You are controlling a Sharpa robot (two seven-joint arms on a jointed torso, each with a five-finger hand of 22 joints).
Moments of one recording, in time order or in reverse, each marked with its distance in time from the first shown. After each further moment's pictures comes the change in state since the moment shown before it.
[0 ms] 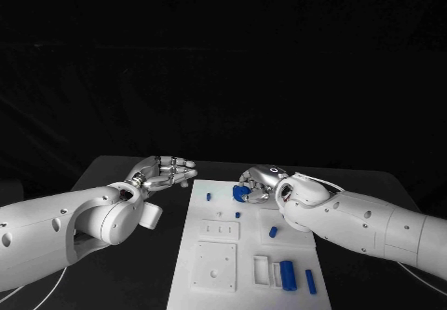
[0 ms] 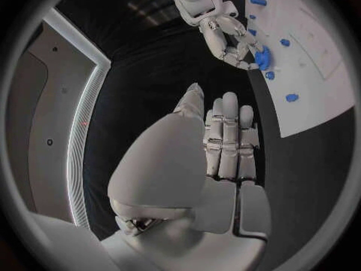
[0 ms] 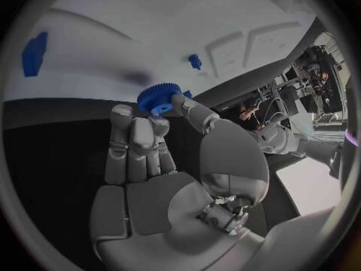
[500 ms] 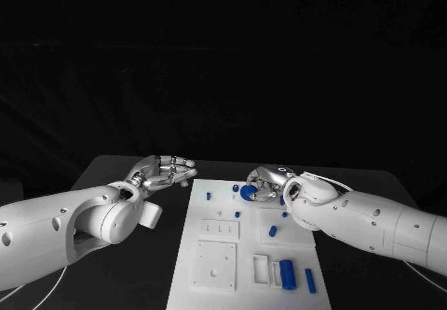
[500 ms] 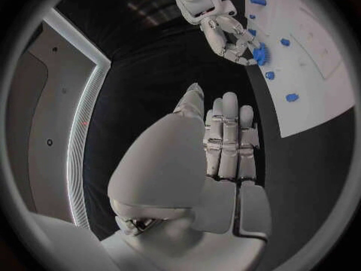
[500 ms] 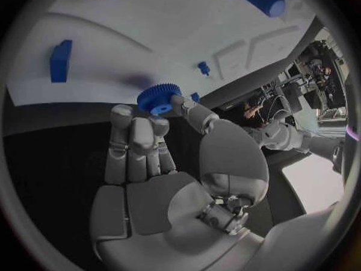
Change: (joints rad) left arm 0.000 0.002 0.000 -0.003 0.000 0.000 0.000; left_hand 0.000 0.000 0.000 0.000 0.000 0.000 0.000 0.000 0.000 0.000 0.000 0.004 0.000 0.000 0.000 0.004 0.000 0.000 0.000 0.000 0.000 0.000; right arm 0.000 -0.044 0.001 -0.002 0.041 0.010 0.009; right_hand -0.001 0.009 -0.006 -0.001 0.008 -0.001 0.001 -0.018 0.000 0.000 0.000 0.000 0.001 -0.003 0.003 0.000 0.000 0.000 -0.004 0.003 0.000 0.000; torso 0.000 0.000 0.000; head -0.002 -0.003
